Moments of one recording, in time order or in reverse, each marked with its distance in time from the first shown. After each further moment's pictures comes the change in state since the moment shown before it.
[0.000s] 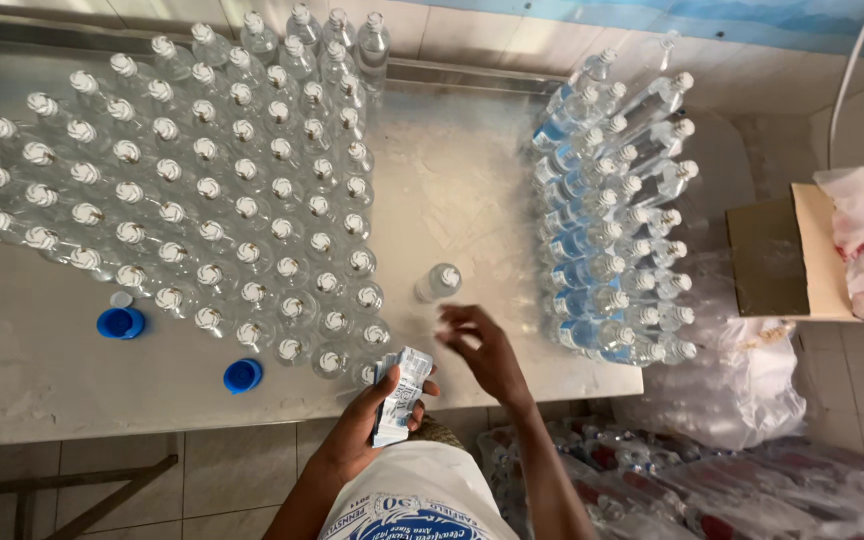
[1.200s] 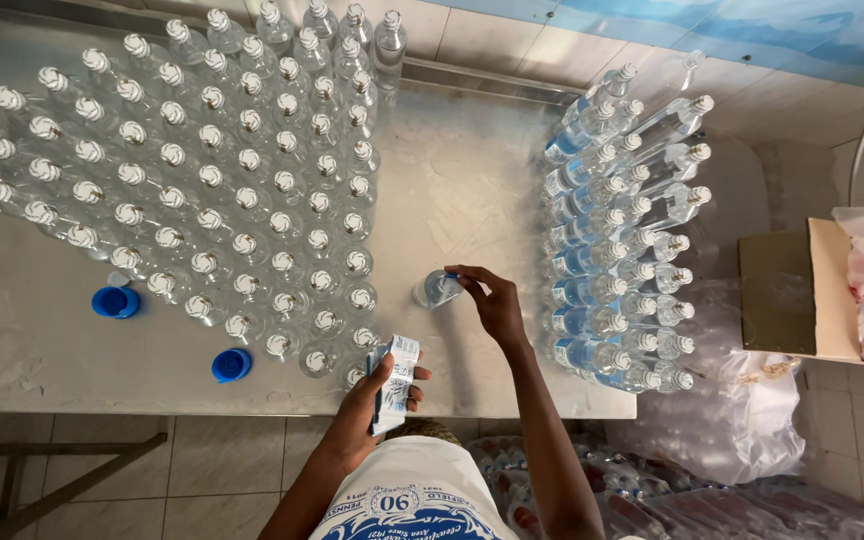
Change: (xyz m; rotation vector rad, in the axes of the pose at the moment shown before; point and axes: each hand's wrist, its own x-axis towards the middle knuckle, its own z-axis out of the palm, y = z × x) left_hand 0.038 -0.020 -0.002 -0.005 0.158 0.160; right_hand 0.095 0.061 -0.041 -0.016 0.057 -0.134
